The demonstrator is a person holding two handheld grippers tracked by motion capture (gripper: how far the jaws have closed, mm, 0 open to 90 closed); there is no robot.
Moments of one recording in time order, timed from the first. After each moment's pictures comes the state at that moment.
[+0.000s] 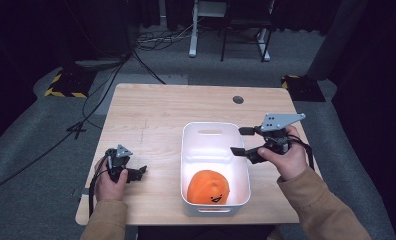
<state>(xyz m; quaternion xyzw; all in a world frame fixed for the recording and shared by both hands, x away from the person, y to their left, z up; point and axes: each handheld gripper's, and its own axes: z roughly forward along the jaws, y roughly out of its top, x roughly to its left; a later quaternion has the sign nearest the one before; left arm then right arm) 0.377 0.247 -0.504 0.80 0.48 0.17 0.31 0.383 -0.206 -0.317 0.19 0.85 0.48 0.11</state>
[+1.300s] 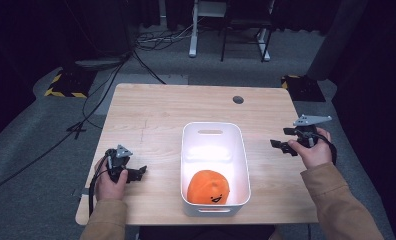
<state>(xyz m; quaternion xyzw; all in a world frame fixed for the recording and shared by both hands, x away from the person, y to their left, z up) 0.377 0.247 -0.503 0.80 0.48 0.17 0.31 0.440 -0.331 -0.393 0.38 0.83 0.37 0.17</state>
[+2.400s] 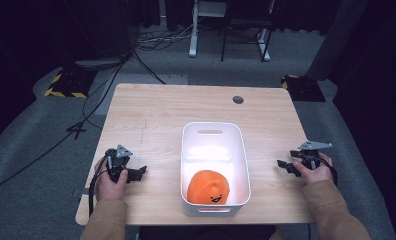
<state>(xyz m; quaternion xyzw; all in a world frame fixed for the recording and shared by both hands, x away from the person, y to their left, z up) 0.377 0.247 -0.503 0.80 0.48 0.17 0.31 0.423 -0.382 -0.493 0.43 0.81 0.36 0.17</state>
